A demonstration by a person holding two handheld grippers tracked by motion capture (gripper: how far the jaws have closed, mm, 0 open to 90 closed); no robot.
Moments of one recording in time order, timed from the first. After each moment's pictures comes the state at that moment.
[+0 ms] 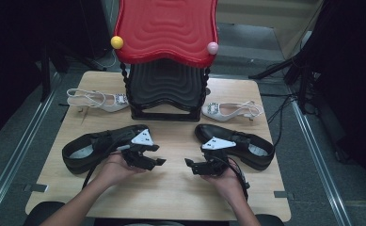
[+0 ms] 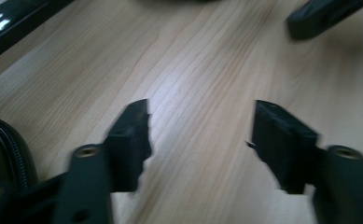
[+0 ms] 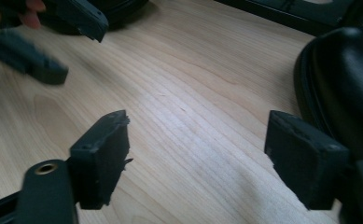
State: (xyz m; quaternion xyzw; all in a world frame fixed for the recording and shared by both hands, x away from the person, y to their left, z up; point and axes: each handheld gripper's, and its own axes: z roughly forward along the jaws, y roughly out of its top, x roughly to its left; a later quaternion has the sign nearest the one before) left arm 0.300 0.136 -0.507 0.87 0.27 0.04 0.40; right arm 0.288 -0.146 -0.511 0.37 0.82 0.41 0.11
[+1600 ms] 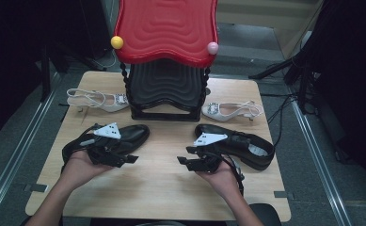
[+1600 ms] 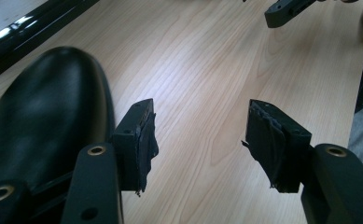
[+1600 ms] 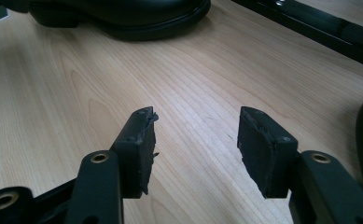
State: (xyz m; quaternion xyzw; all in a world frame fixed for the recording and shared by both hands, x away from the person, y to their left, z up) left arm 0.279 0.212 -0.455 0.88 0.30 0.03 0.37; right arm 0.295 -0.125 -0.492 0.31 0.85 0.42 0.05
